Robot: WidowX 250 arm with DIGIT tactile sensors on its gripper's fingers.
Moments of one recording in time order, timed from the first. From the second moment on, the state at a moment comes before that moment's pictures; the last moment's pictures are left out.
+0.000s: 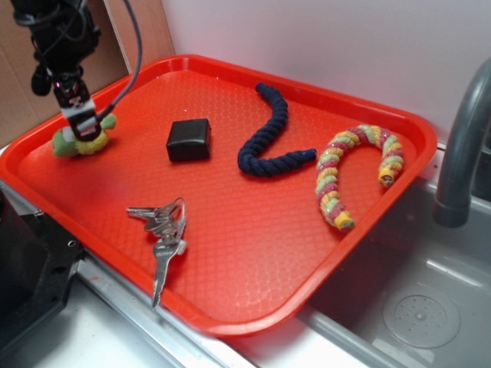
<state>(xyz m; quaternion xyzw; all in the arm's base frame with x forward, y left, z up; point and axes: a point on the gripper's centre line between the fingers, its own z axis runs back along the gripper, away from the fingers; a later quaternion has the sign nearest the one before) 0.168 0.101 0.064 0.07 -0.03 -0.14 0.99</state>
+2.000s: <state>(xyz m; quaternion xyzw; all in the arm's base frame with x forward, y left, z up) 0.230 0.007 0.165 0.09 0.00 -0.10 0.99</state>
